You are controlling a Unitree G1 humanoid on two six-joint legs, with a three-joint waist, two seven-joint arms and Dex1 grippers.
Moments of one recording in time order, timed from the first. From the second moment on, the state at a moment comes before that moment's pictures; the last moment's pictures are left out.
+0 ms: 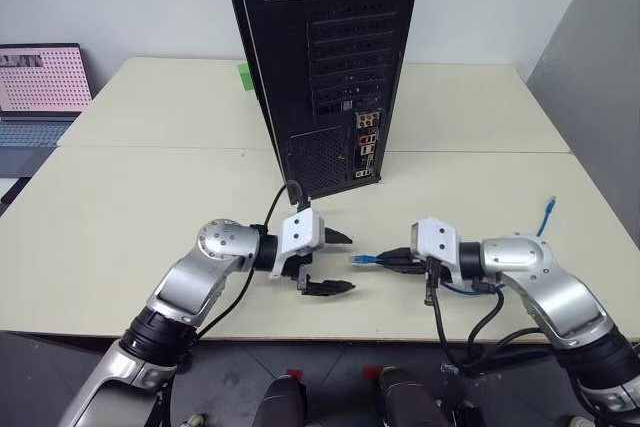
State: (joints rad) left arm -0.44 0.60 -0.31 -0.11 -0.25 0.31 -1.17; right arm -0.33 -0.67 0.28 -0.32 0.21 0.38 1.00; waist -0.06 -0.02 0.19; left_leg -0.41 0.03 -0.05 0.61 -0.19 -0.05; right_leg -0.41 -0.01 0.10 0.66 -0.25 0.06
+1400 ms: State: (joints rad) left arm -0.44 0.53 -0.31 0.22 0.11 -0.67 -0.95; right arm -0.28 -0.70 0.04 -0.42 0.57 0.74 1.02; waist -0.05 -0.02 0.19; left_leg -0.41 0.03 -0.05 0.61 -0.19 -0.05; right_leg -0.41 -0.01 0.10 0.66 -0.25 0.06
